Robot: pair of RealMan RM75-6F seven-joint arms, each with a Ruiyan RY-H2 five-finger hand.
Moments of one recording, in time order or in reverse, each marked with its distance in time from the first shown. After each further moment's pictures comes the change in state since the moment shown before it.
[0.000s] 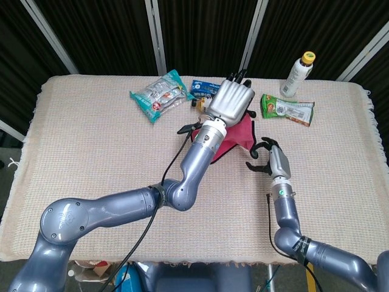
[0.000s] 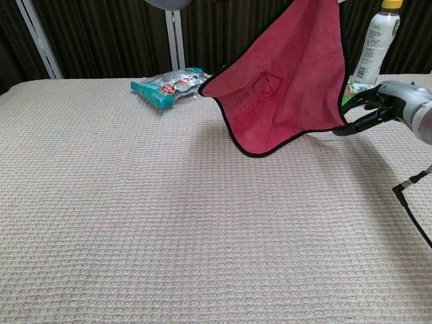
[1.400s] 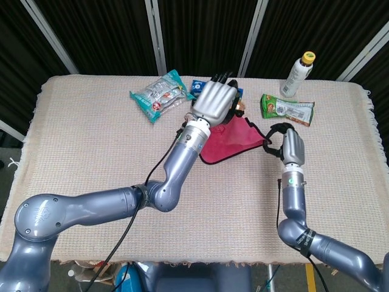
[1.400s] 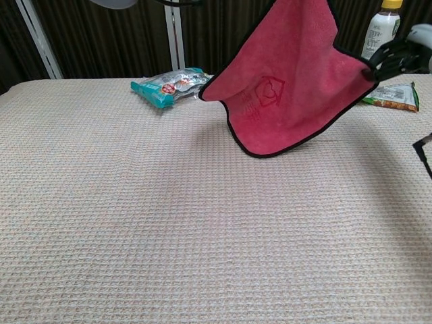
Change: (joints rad) left arm 0.110 0.104 0.031 -0.183 0.015 0.051 -0.122; right arm 0.008 0.052 0.099 0.012 -0.069 0.090 -0.036
